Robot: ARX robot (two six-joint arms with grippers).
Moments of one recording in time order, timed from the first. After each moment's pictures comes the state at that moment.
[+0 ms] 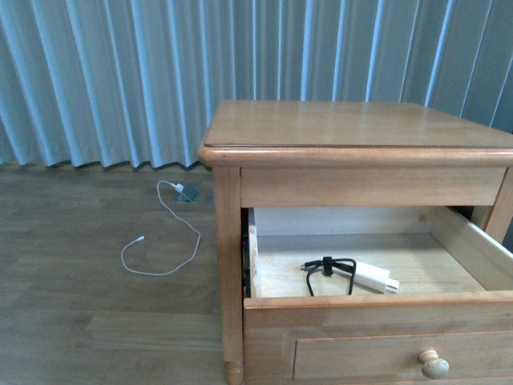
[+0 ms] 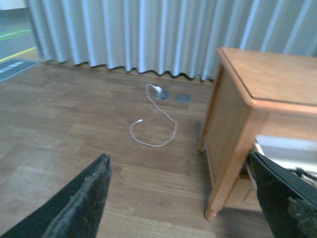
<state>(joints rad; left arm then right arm) -0.53 0.42 0.36 0.04 -0.71 -0.11 -0.43 0.45 0.13 0.28 -0.45 -0.04</state>
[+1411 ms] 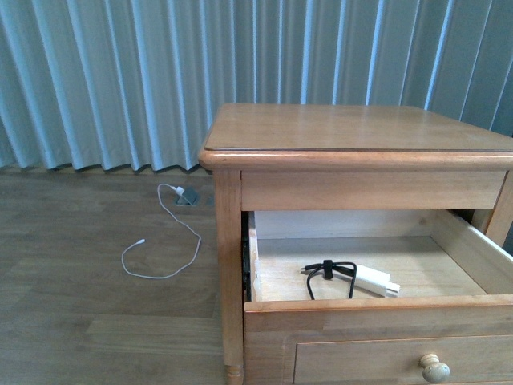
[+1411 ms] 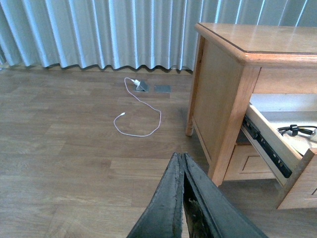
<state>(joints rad) 0.00 0.00 0.01 -0.01 0.00 -0.01 -0.43 0.45 0.13 0.28 -0.45 -0.04</state>
